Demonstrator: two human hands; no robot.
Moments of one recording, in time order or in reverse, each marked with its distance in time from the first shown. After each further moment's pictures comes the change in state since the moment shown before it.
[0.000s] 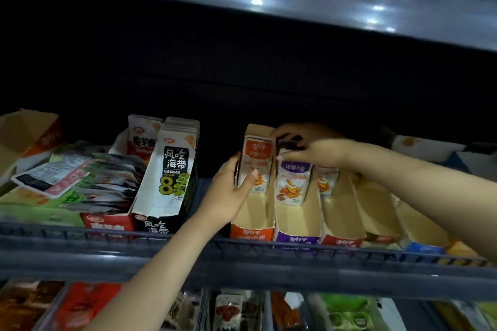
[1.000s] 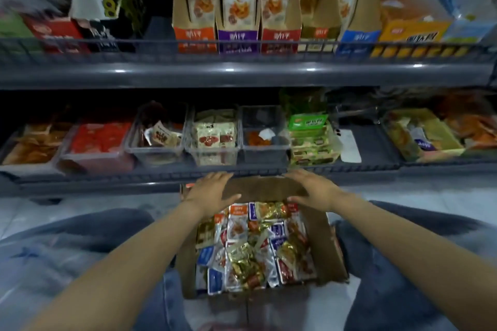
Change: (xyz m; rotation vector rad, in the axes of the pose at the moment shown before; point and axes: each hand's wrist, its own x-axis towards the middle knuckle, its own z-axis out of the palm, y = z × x) left_hand -0.274 -0.136 0.132 0.847 -0.694 -0.121; right_hand -0.346 0.066 0.295 0.019 -0.446 0.283
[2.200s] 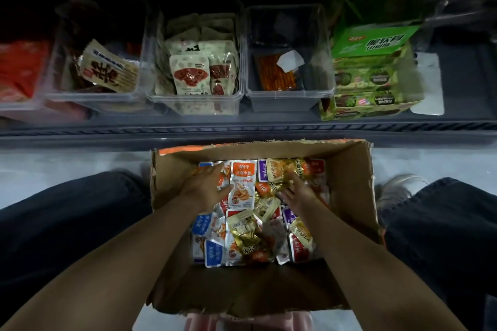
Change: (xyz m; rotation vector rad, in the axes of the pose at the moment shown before) left_hand 0.083 -0.073 0.180 -0.257 -0.296 -0.258; right_hand 0.135 0.027 0.237 1.858 0.036 1.042
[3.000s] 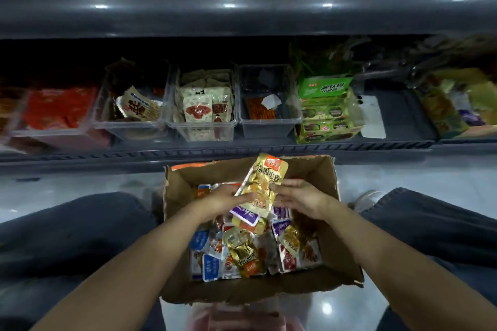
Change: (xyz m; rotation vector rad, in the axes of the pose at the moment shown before) left_hand -0.080 0.088 -0.059 -0.673 -0.239 -0.034; right_hand -0.151 -0.066 -0.010 -0.437 -0.505 -0.239
